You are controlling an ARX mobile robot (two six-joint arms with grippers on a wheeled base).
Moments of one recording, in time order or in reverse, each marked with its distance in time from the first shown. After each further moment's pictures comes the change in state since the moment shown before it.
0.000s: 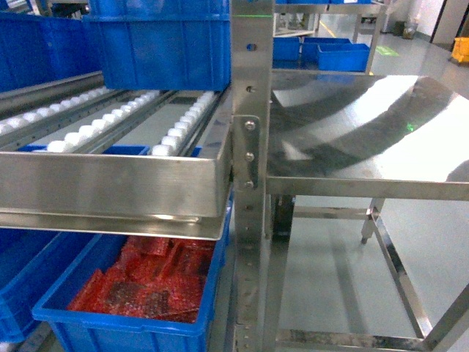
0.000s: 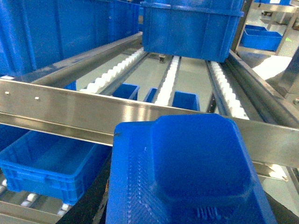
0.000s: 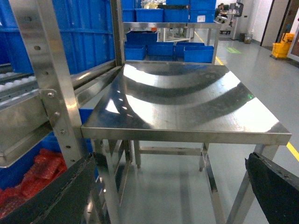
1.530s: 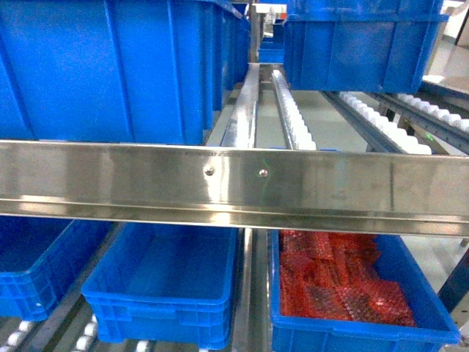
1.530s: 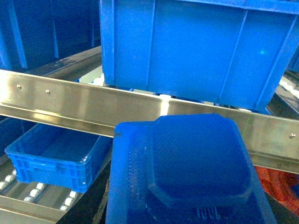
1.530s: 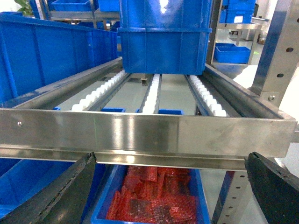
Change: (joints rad) left arm 0.000 -0.002 0.000 -0.001 -0.004 0.000; right arm 0.000 0.000 0.000 0.001 -0.003 0.000
